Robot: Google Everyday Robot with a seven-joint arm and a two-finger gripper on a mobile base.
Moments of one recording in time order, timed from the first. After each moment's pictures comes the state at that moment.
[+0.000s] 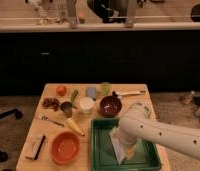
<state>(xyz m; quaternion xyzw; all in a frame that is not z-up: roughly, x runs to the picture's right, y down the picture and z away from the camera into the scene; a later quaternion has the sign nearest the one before) 0.109 0.275 0.695 -0.32 -0.14 -0.26 0.90</state>
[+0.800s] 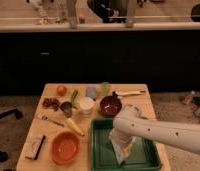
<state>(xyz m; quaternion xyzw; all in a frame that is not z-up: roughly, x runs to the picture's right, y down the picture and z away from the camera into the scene) 0.105 0.292 0.744 -0.34 -0.14 -0.29 0.88</state>
